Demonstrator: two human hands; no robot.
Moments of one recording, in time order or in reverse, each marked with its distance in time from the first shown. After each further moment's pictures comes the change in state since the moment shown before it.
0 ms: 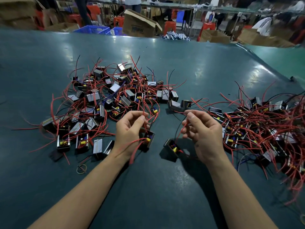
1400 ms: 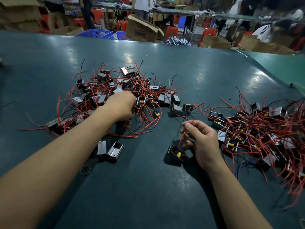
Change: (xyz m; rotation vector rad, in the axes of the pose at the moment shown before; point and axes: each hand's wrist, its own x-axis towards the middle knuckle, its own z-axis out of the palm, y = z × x) left_hand 0.108 0.044 -0.029 1.665 -0.414 0.266; right_hand 0.001 0.016 -0.006 -0.116 -0.025 0.050
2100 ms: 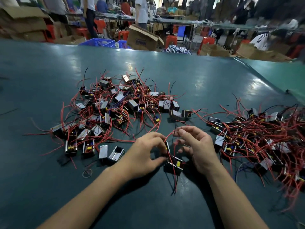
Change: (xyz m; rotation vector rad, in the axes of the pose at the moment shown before) left_hand -0.107 0.077 0.037 -0.844 0.205 0.367; right_hand 0.000 0.002 0.002 0.093 -0.096 0.073
